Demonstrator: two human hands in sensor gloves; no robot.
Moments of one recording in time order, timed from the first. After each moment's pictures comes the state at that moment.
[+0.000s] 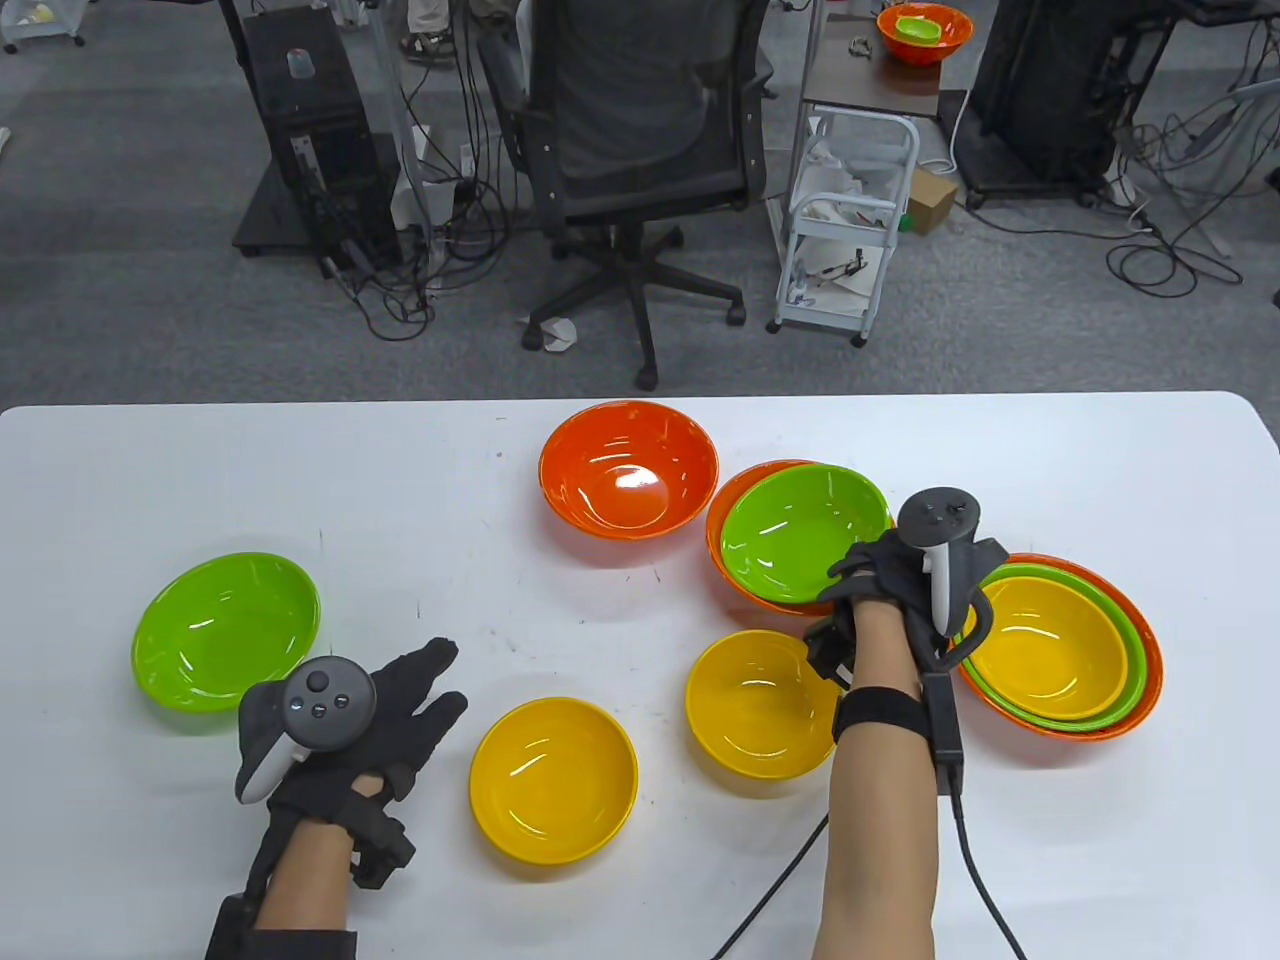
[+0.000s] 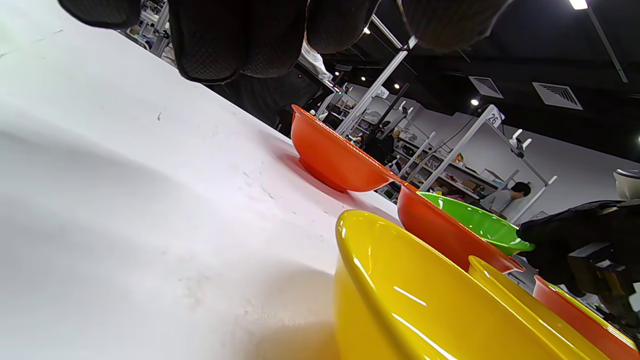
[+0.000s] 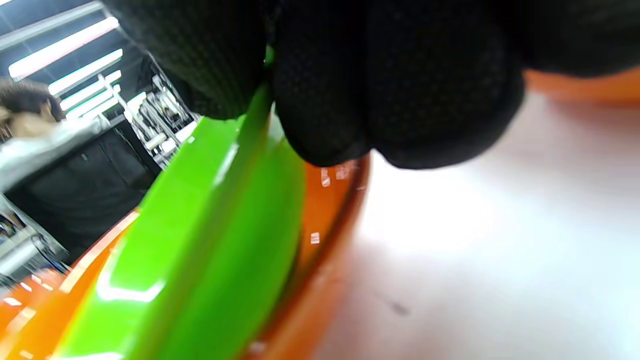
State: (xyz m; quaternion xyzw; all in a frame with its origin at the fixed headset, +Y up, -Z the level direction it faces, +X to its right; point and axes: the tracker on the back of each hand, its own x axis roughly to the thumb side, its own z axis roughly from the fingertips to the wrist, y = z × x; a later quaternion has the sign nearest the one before) left_hand -0.284 -0.717 -0.317 -0.06 -0.11 0.29 0.95; right_hand 0.219 -0.692 -0.444 -0.33 -0.01 0.91 0.27
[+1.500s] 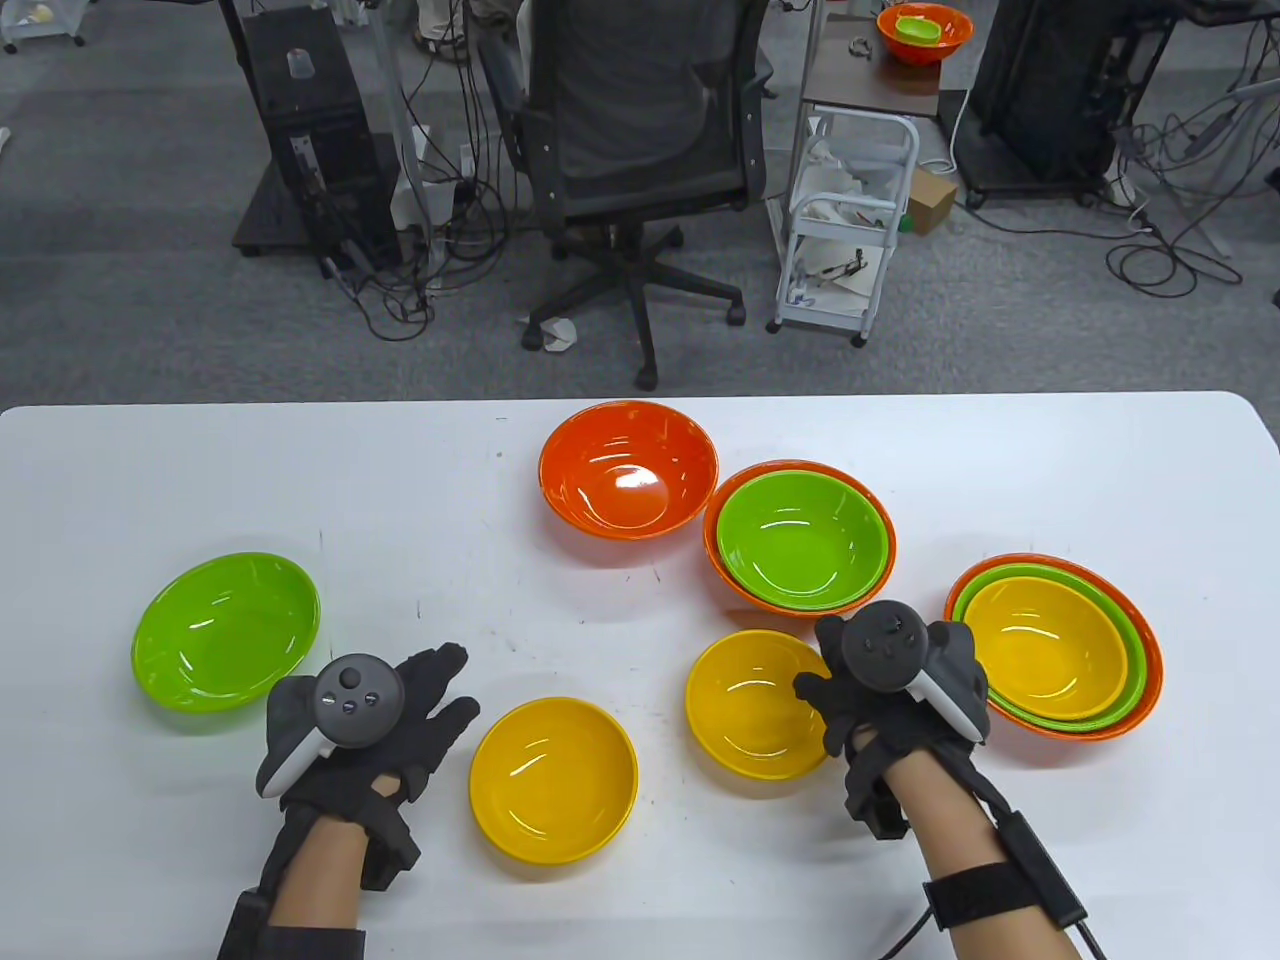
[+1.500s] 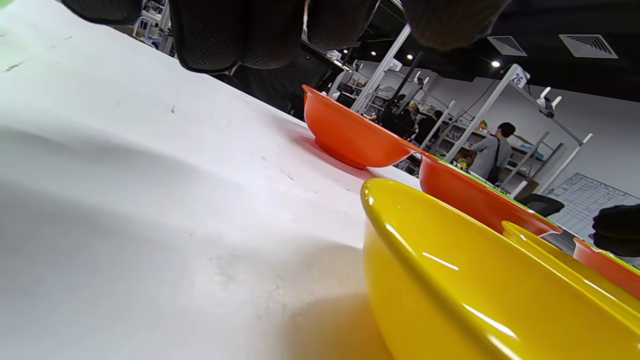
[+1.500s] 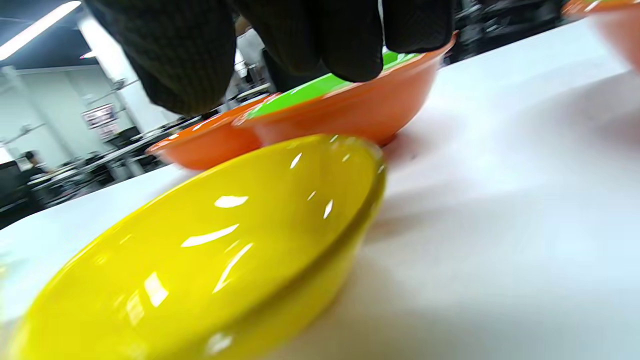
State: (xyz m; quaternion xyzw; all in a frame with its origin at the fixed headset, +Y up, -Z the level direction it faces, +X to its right) left_hand -0.272 -0.720 -0.320 -0.08 -0.10 0.23 0.96; right_hand 0.175 -0.703 -0.341 0.09 0.06 0.97 0.21
